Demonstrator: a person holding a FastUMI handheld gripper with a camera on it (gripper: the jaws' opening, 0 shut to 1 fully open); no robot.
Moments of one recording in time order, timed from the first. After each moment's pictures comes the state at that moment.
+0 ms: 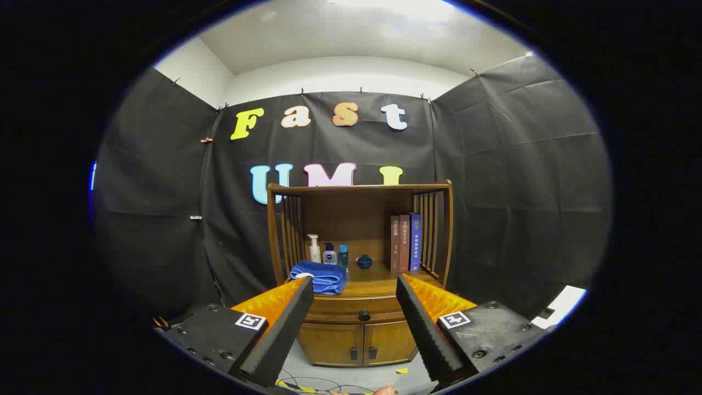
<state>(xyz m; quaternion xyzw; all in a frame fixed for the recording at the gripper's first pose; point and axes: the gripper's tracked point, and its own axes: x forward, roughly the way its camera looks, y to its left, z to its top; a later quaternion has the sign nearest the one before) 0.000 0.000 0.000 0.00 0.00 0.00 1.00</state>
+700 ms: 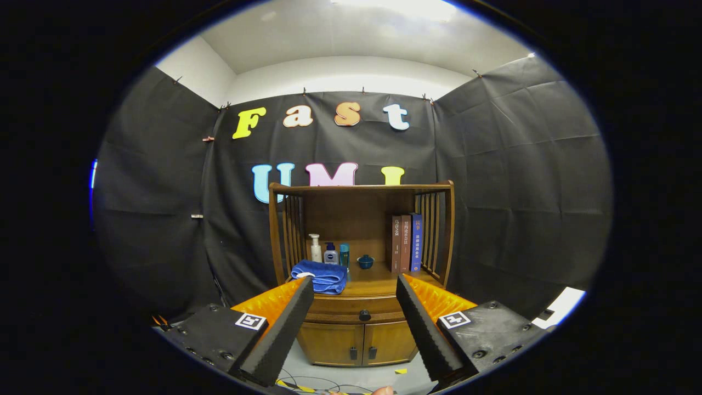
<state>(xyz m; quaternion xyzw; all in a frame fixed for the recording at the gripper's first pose) 0.000 -0.001 -0.001 0.00 0.00 0.00 1.00</state>
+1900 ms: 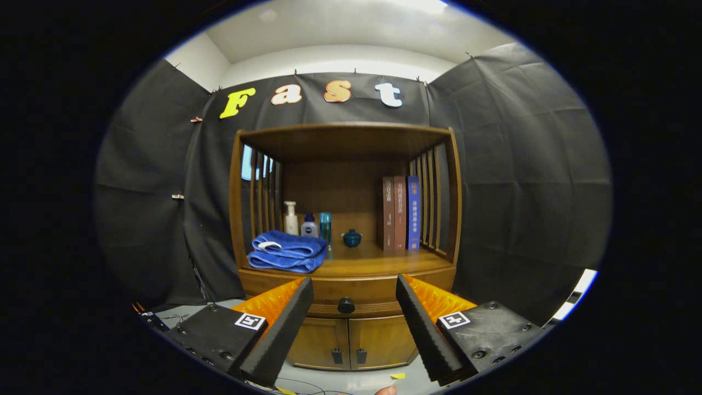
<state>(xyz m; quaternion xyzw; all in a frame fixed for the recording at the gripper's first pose) 0.127 -0.052 -0.171 0.00 0.03 -0.01 1.00</state>
